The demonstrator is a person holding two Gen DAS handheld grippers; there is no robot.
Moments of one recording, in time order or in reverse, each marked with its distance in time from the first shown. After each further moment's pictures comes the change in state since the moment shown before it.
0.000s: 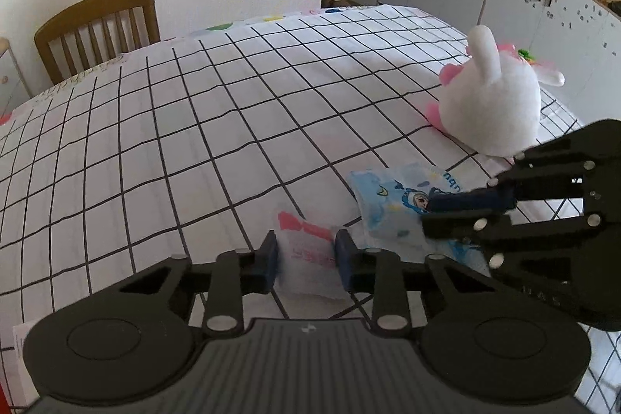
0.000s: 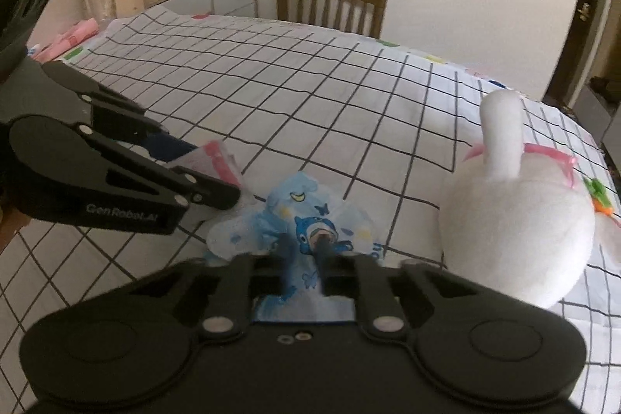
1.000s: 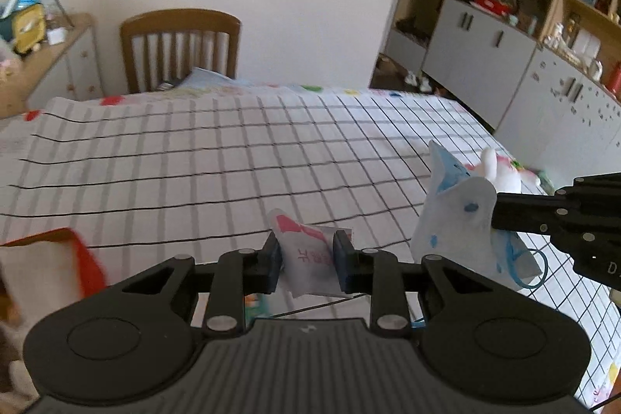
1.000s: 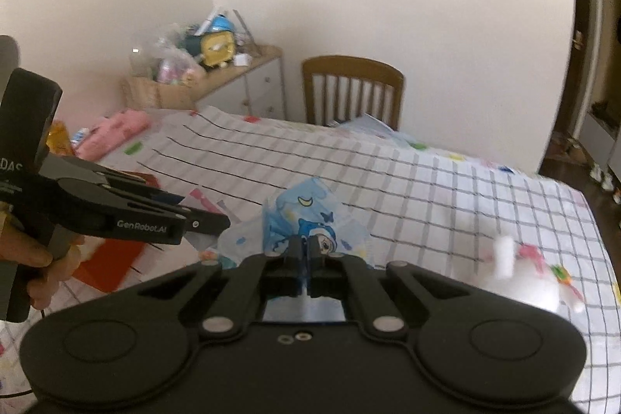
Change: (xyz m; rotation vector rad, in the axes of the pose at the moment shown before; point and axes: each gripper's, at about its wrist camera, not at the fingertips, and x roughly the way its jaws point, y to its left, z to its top) left arm -0.156 0.080 -0.022 -0.235 -0.146 0.046; right arm -0.106 0.068 0.061 0.045 -0.203 0.081
